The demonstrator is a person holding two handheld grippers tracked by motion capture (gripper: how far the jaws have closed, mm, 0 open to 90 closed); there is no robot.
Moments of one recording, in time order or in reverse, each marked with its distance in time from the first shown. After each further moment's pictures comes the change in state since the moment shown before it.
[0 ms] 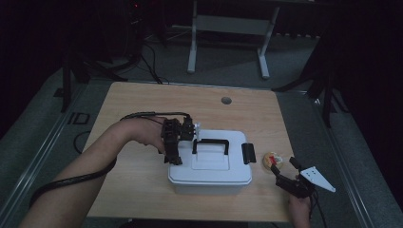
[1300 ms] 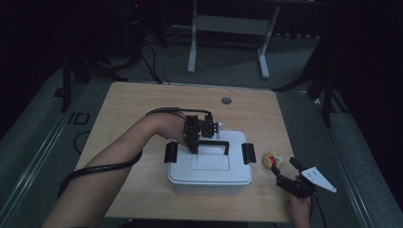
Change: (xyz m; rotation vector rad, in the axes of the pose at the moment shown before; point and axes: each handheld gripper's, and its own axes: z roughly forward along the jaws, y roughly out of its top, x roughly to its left) left arm 0.014 0.050 0.009 0.063 -0.006 0.043; right arm -0.001 0.000 -0.001 -0.007 0.014 0.011
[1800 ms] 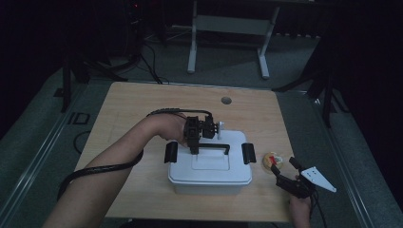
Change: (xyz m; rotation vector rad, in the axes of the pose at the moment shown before) left arm 0.001 0.000 0.001 -0.005 -0.046 -0.021; right arm 0.000 0.000 0.000 0.002 0.001 -0.002
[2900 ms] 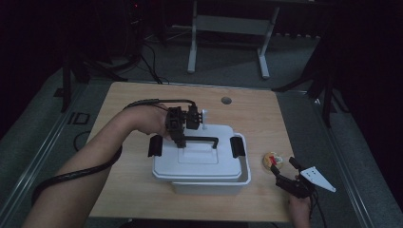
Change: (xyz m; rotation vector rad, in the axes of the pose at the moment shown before) left arm -0.009 -0.048 -0.045 -0.028 0.019 -0.062; right arm 0.001 0.000 0.001 0.003 -0.002 -0.005
